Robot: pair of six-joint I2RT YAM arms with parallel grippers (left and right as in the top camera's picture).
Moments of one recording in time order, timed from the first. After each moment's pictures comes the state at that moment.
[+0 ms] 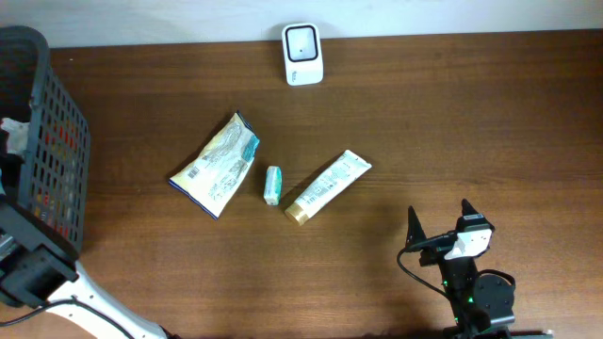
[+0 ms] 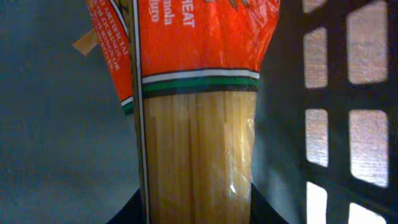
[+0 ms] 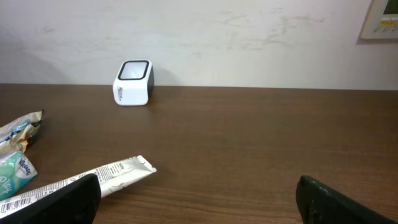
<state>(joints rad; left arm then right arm) 0.74 2.28 1.87 -0.89 0.32 0.64 0.13 0.01 0.01 -0.08 0.01 0.04</state>
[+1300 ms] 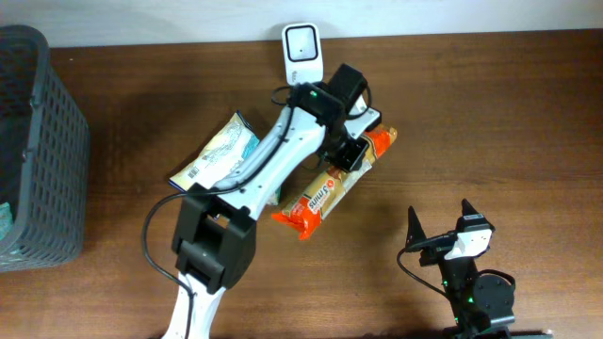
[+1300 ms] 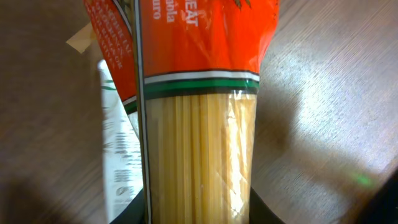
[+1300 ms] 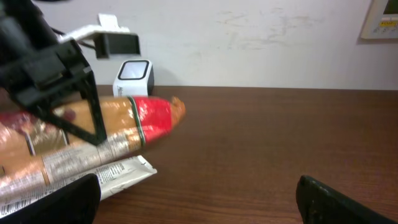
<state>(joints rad) -0.64 2.22 2.03 -1.11 0.31 0.03 0.13 0.01 0.01 -0.08 0.01 0.04</state>
